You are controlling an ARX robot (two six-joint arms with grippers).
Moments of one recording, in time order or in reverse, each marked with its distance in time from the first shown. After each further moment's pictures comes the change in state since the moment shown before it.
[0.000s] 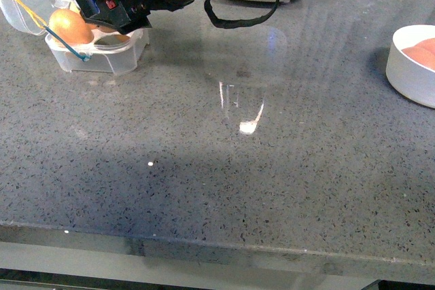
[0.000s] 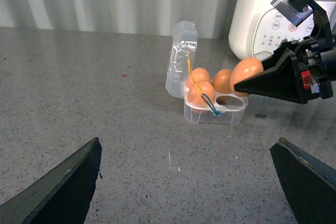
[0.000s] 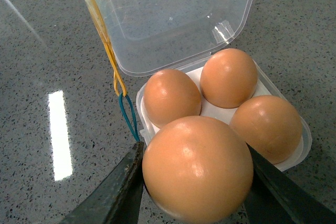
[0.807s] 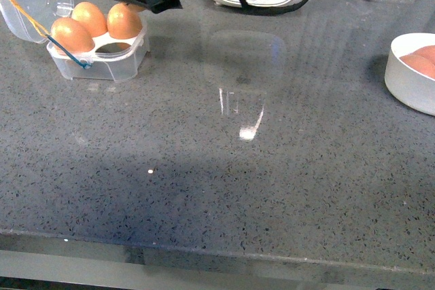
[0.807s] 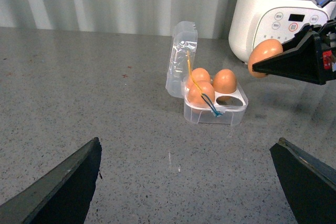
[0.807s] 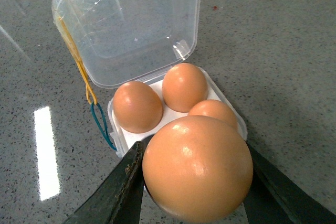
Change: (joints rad) left arm 0.000 0.000 0.000 0.000 0.000 0.000; right arm -0.055 -0.053 -0.041 0.058 -0.002 0.015
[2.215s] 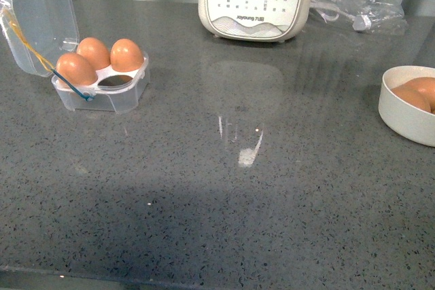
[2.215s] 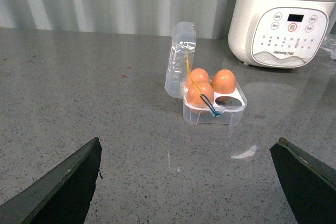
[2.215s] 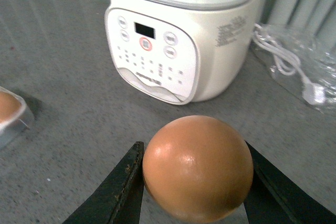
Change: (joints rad) left arm 0.000 0.000 0.000 0.000 0.000 0.000; right arm -0.353 -0.485 -0.461 0.163 0.255 0.116
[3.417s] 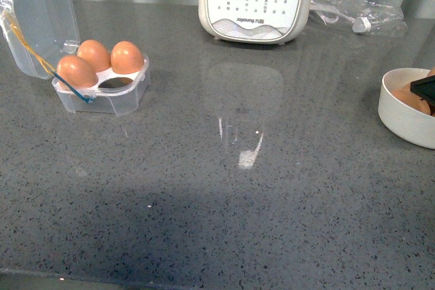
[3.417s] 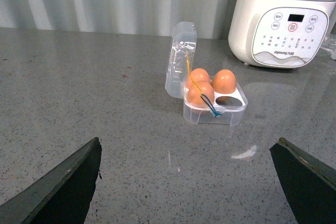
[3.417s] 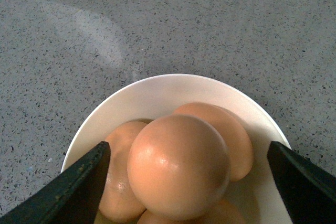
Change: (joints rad) left arm 0.000 0.000 0.000 0.000 0.000 0.000; right arm -0.238 0.029 -0.303 0.109 -0.021 -0.044
